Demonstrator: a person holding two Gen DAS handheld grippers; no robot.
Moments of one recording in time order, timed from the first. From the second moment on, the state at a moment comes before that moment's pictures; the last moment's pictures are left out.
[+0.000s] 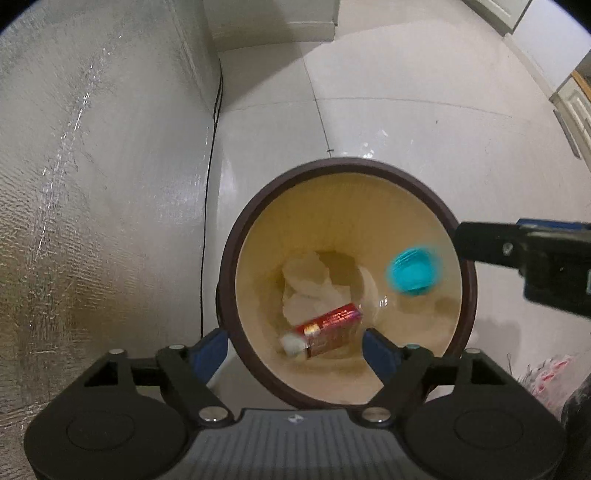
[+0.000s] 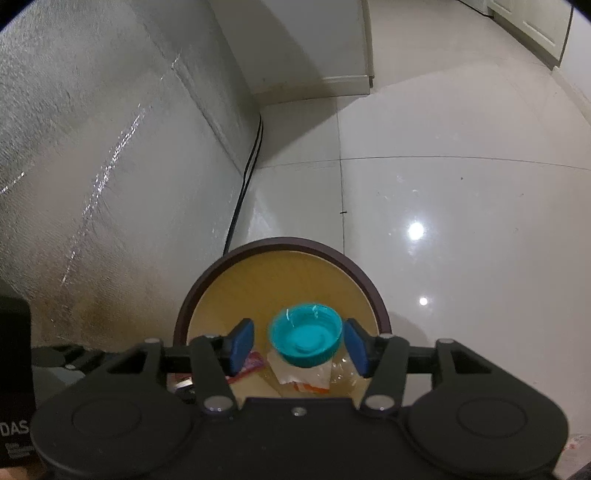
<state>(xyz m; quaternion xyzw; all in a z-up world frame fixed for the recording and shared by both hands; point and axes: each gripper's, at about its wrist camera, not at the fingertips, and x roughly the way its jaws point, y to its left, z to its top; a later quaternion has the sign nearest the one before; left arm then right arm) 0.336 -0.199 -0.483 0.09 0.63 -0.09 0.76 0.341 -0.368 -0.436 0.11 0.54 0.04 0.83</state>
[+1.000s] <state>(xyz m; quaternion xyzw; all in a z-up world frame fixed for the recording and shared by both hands) 0.296 -0.156 -0.436 0.07 0.64 -0.05 0.76 0.291 -0.383 -0.412 0.07 0.55 0.03 0.83</state>
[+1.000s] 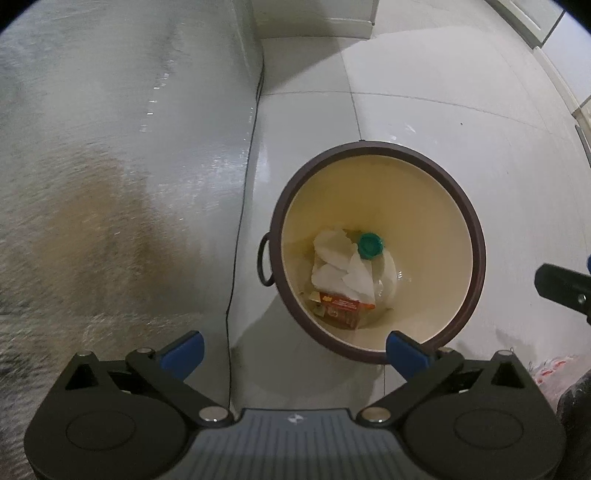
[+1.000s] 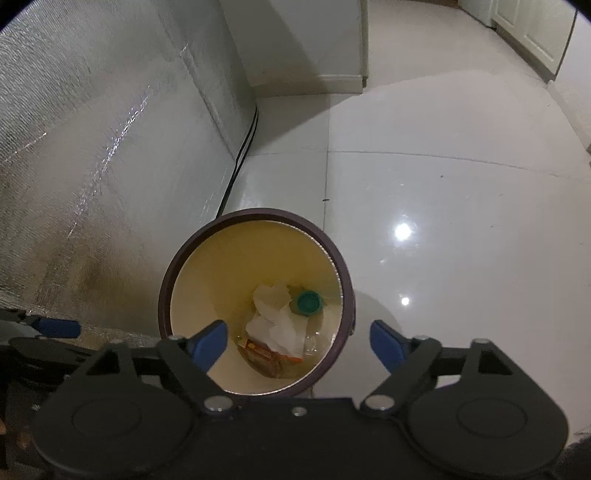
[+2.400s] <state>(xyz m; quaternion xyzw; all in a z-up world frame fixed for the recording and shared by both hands) 0.151 -0.145 -0.222 0.04 0.50 -0.10 0.86 0.115 -0.398 -0.251 0.07 0.46 -0.06 0.88</state>
